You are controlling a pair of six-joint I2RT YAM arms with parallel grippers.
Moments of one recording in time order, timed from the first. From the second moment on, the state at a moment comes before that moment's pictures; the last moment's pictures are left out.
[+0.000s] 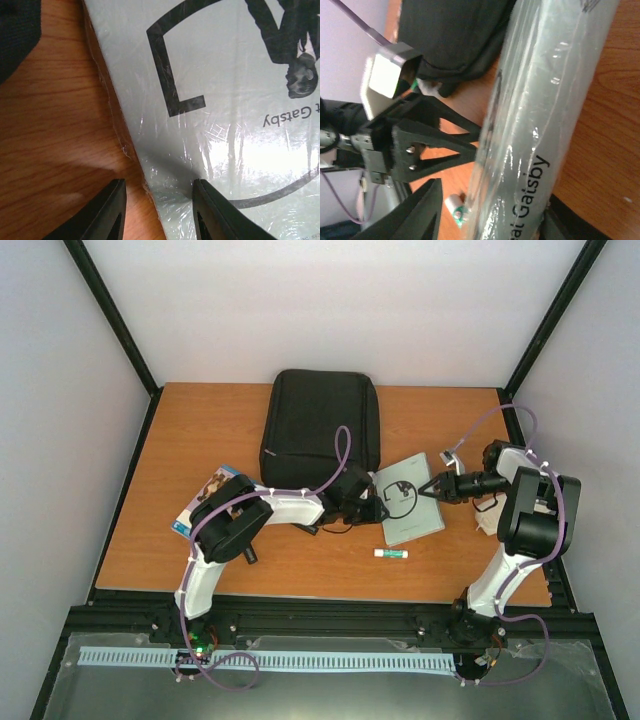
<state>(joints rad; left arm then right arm) -0.92 2.09 1.26 0.05 0.26 -0.92 -0.26 1.83 1.15 -1.05 -1.00 -0.58</state>
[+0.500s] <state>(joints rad) -0.93 2.06 1.20 0.10 0.28 -0.90 -0.25 1.74 1.14 -1.01 -0.91 -0.40</state>
